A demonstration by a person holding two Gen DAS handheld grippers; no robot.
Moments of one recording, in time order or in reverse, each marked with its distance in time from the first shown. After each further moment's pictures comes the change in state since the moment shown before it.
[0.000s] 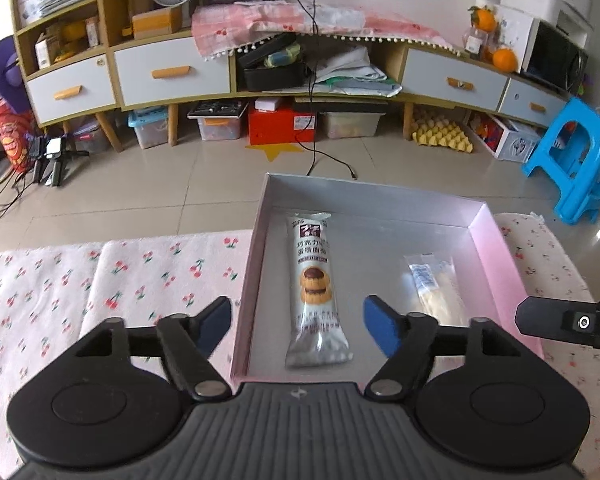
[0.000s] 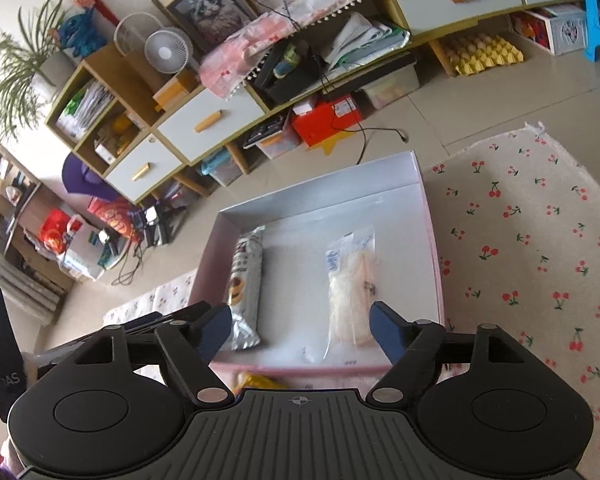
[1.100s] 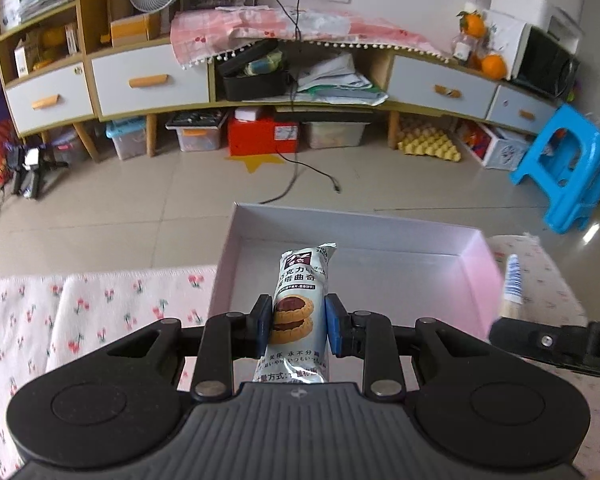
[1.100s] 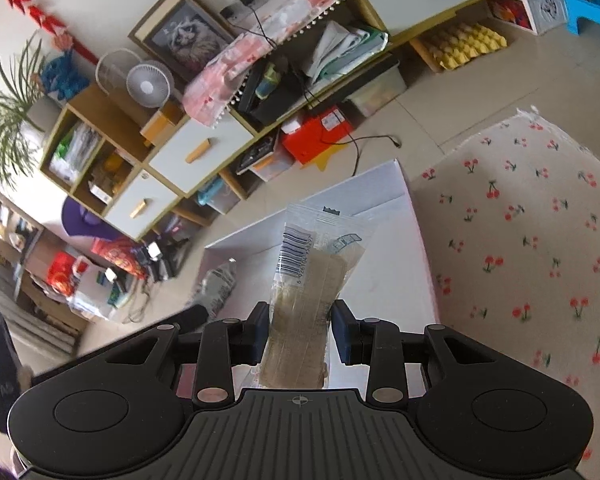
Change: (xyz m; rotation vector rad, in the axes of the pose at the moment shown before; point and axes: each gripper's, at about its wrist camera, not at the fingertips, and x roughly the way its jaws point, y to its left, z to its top) left arm 0.036 -0.009 0.013 0.026 -0.041 -0.036; right arm 0.029 -0.029 0.011 0.111 -0.060 0.033
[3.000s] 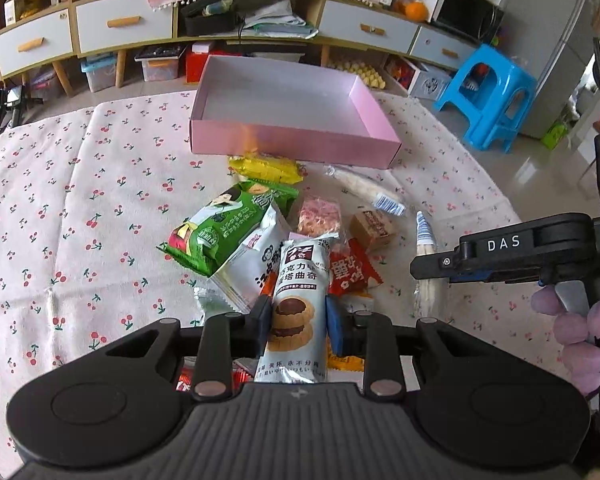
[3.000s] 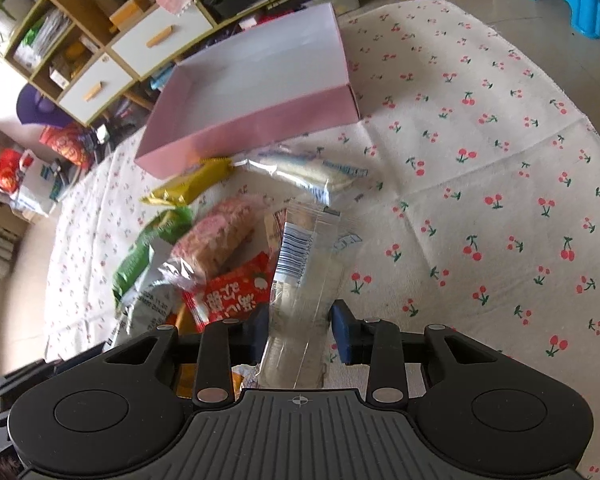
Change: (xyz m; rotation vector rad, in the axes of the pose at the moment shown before) left arm -0.143 0.001 -0.142 0.024 0.153 -0.194; right arm -0.106 0.009 -0.151 -0.064 0.244 -0.220
